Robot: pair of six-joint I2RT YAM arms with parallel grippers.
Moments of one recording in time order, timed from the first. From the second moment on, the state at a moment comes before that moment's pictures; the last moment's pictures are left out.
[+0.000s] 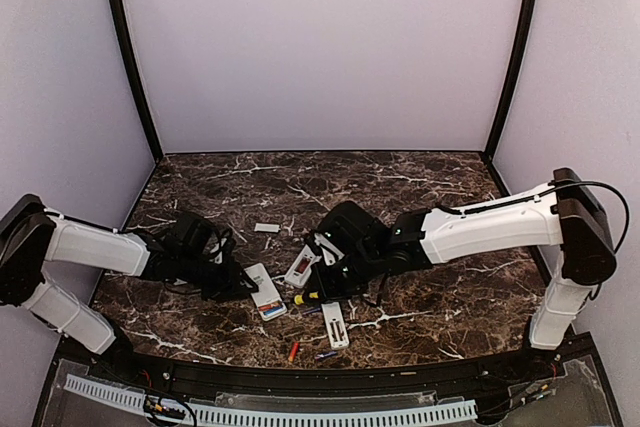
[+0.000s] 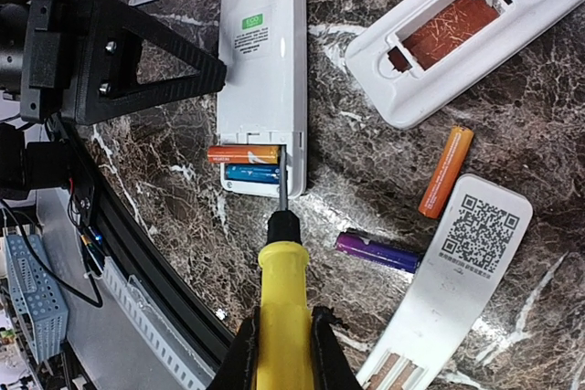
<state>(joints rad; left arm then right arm) -0.60 1.42 0.51 -0.04 0.45 -0.90 1.15 1.77 1.18 -0.34 -0.21 0.78</state>
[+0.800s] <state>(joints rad) -0.60 1.44 0.49 0.03 0.49 -0.92 1.15 1.79 1.18 -0.24 -0.30 0.75</state>
